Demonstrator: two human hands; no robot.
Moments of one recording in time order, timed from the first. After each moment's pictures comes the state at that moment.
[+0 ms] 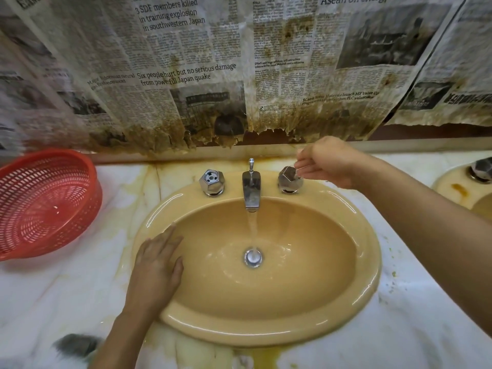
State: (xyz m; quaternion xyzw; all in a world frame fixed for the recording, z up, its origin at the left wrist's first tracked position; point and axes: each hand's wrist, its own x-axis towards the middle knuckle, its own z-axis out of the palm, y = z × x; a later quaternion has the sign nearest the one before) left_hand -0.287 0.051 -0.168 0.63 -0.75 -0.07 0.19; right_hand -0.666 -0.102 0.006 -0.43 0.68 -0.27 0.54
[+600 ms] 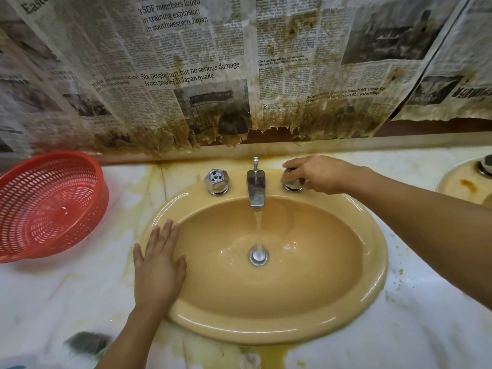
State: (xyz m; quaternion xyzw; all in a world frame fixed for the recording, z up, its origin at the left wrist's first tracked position) left_hand -0.296 0.050 -0.159 0.73 -0.67 -0.08 0.11; right_hand -0.677 -0.118 -0.034 -0.87 0.45 0.13 0.12
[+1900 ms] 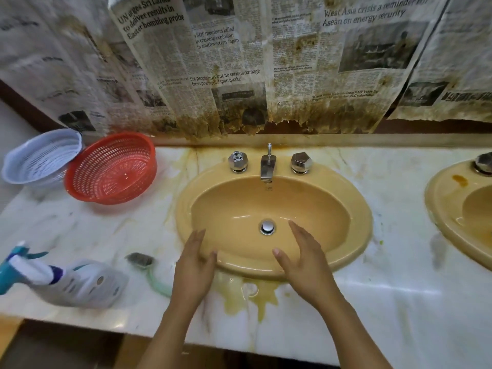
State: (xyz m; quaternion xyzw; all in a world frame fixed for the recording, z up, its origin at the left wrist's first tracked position) left_hand -0.362 0.199 -0.095 0.76 -0.53 -0.25 0.29; right_hand -0.623 0.177 -0.068 -0.62 0.63 -0.26 0.39
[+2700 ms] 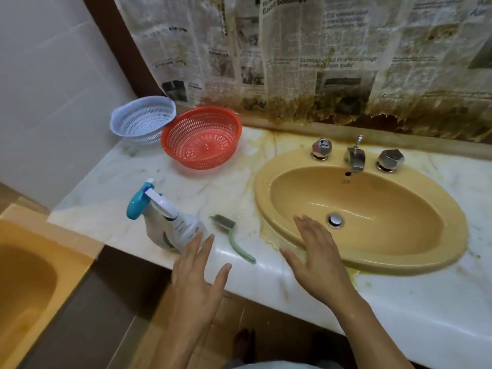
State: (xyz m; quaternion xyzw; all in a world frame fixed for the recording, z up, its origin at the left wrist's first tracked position) left_hand -0.228 0.346 -0.066 0.80 -0.50 -0.16 0.30; right_hand -0.467 0.228 -0.065 -0.77 0.54 -0.17 0.28
